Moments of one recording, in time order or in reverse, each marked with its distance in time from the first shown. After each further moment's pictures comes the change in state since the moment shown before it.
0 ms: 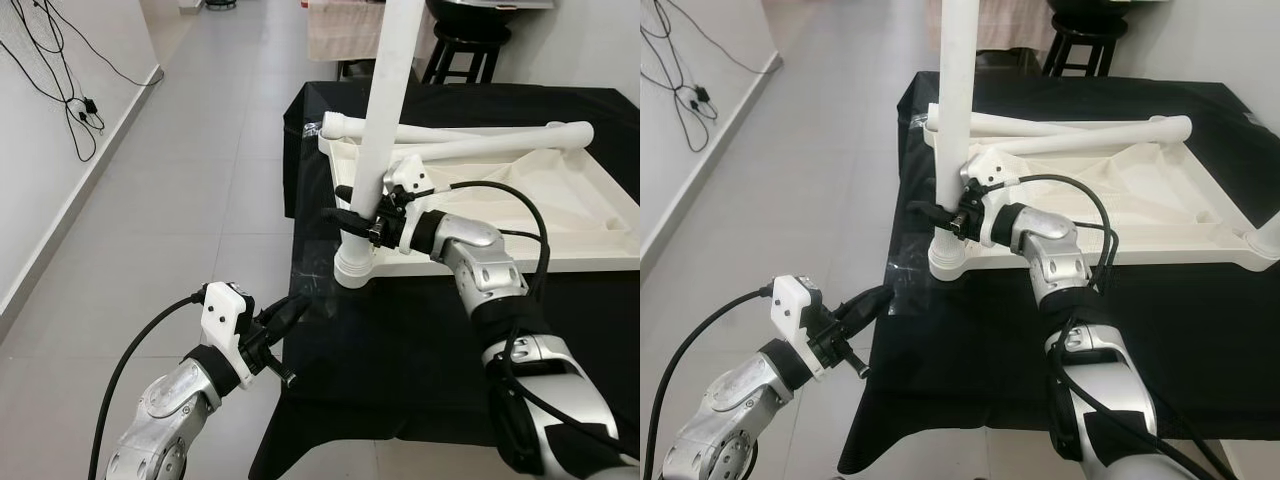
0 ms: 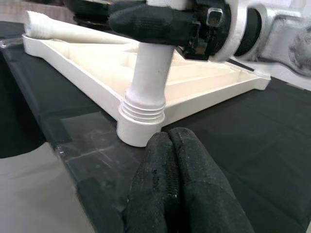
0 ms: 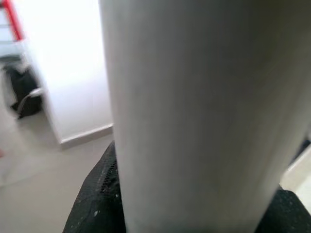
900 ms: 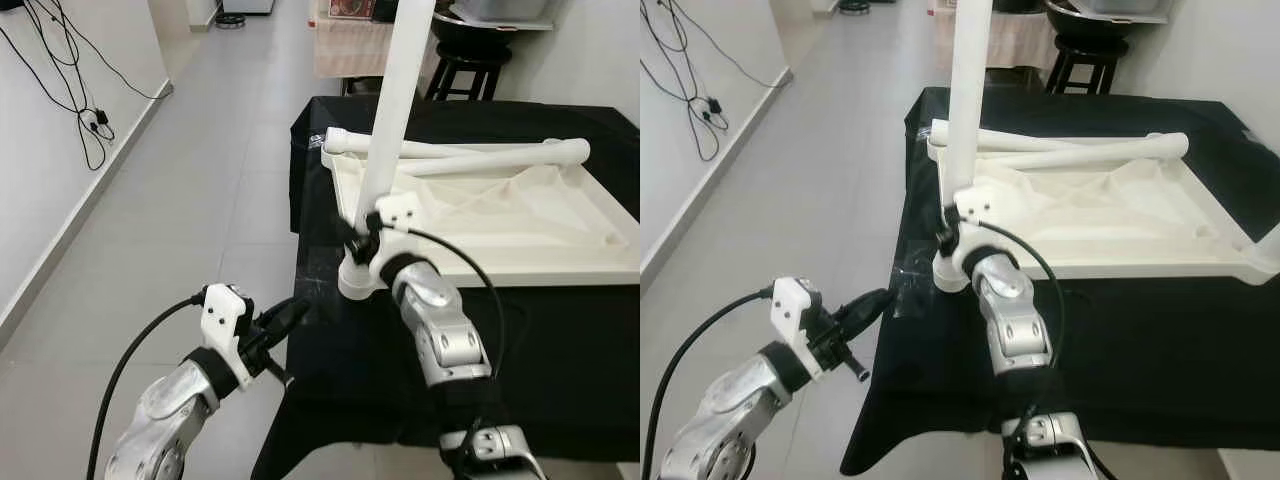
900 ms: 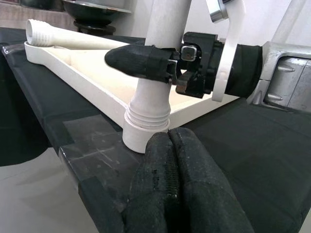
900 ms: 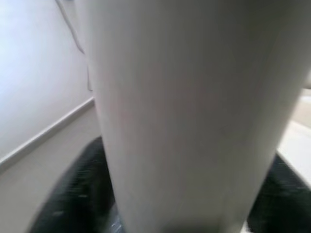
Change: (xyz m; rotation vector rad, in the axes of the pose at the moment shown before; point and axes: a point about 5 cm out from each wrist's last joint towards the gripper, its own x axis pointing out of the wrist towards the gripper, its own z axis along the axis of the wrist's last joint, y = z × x) left arm -0.001 0.001 -0.001 -0.003 0.004 -0.002; right arm 0.008 0.046 -0.027 0.133 0.044 -0.462
